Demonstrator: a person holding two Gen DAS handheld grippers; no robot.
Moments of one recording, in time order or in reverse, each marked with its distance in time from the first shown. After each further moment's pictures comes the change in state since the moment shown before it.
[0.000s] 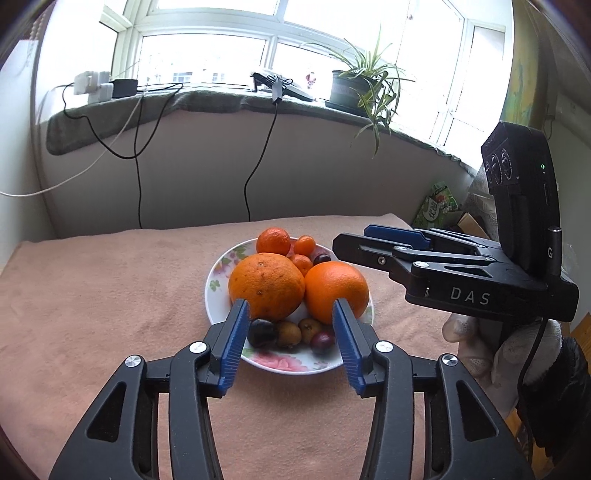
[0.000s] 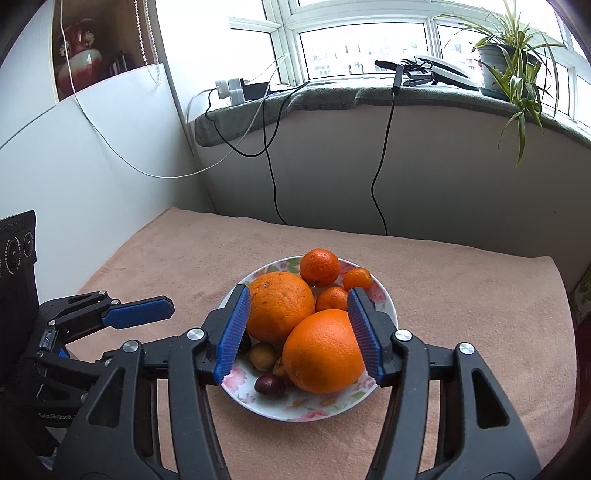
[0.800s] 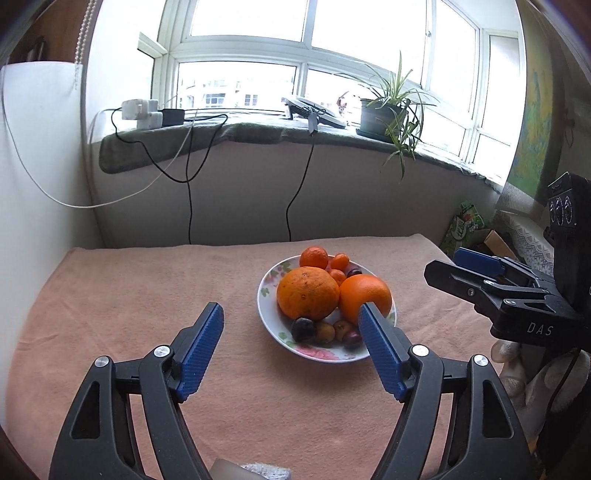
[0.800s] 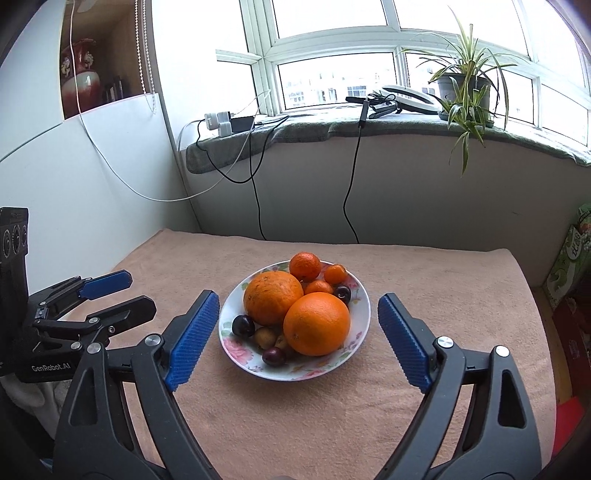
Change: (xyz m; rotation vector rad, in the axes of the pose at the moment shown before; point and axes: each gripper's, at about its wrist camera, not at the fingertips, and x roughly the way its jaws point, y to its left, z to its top) left arm -0.045 0.003 -0.007 -0.007 -0.089 0.156; right arm -0.058 0.010 -0.022 0.030 -0.103 -0.104
